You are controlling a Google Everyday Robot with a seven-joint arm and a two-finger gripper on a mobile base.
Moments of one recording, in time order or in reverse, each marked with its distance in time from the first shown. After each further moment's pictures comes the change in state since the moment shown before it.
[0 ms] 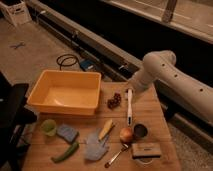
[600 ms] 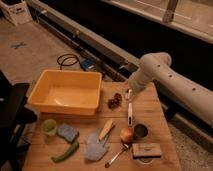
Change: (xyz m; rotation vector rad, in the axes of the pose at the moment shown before) arm -0.005 -0.010 0.037 -0.024 -0.027 -0.001
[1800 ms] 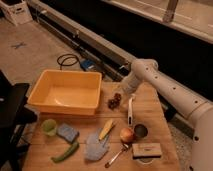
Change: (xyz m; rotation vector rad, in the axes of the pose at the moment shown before) arm 0.006 -0.031 0.069 -0.024 -0.107 0.006
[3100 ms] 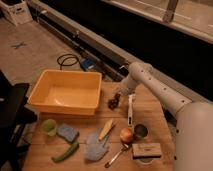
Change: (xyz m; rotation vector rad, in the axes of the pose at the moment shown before) arm 0.018 -0.008 0.056 -0.064 -0.039 0.040
